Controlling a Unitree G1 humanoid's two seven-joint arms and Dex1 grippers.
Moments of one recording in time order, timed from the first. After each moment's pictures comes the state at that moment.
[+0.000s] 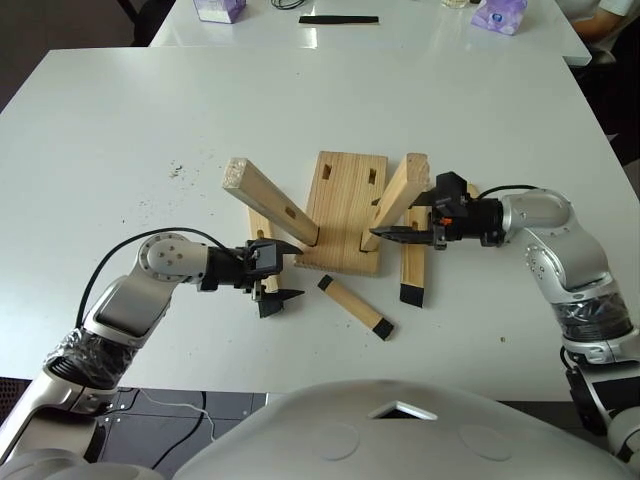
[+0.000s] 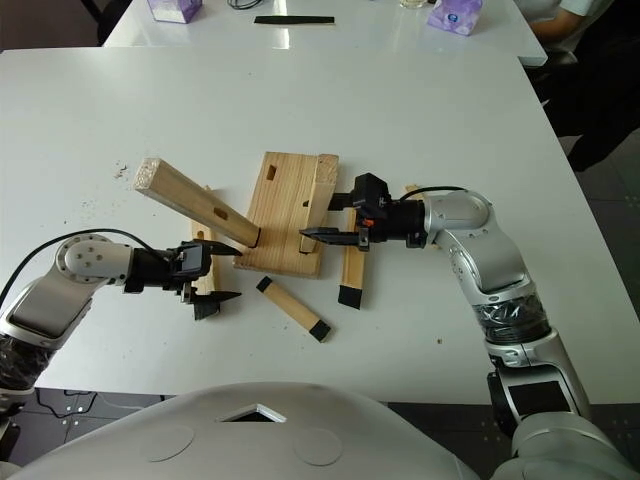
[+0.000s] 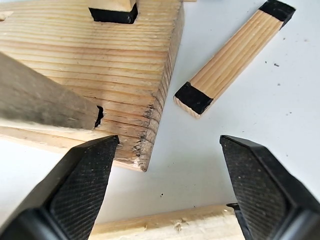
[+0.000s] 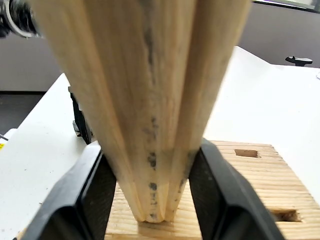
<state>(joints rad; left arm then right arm) -0.01 0.85 -0.30 -0.23 -0.16 0.16 -1.12 -0.24 -0.58 0.20 -0.18 0.45 0.30 1.15</state>
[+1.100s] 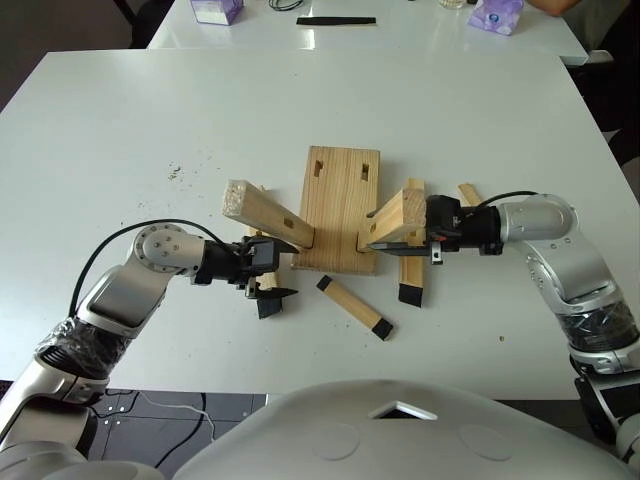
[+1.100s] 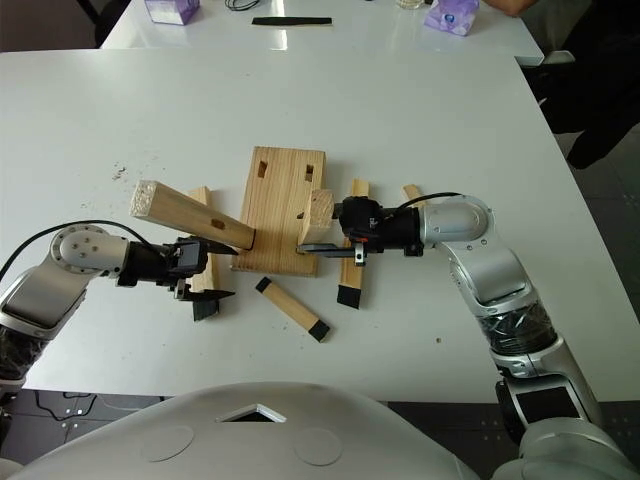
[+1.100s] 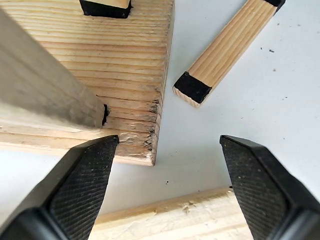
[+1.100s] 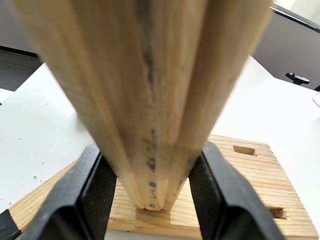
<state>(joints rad) -0.07 0.90 -0.33 -0.20 -0.16 0.16 -1.16 -0.21 -0.63 0.26 -0.28 0.34 0.18 1.14</state>
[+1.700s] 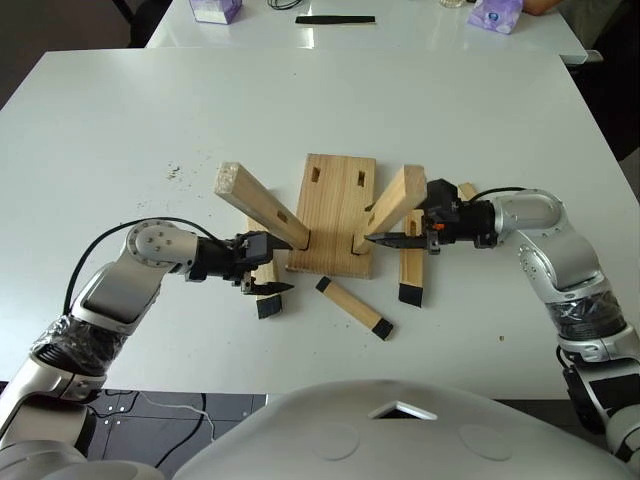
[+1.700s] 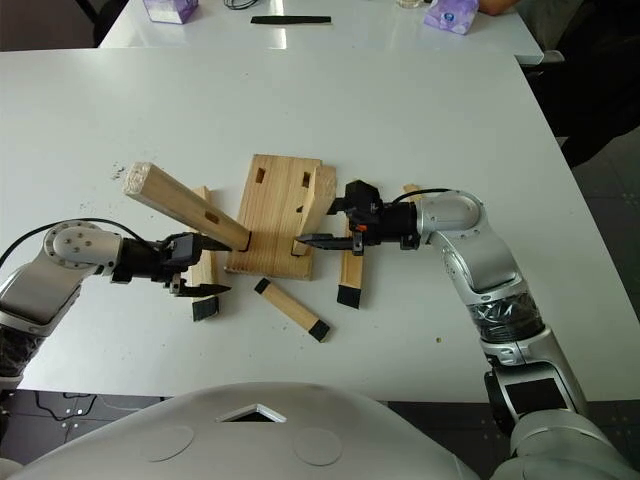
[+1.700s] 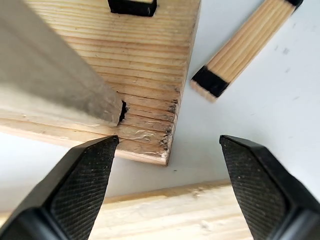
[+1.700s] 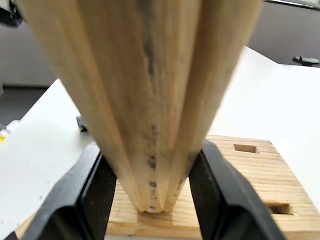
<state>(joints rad) -0.06 0.91 -0.26 -0.20 -0.26 0.28 -1.19 -0.25 -0.60 0.27 -0.17 0.36 0.17 1.18</state>
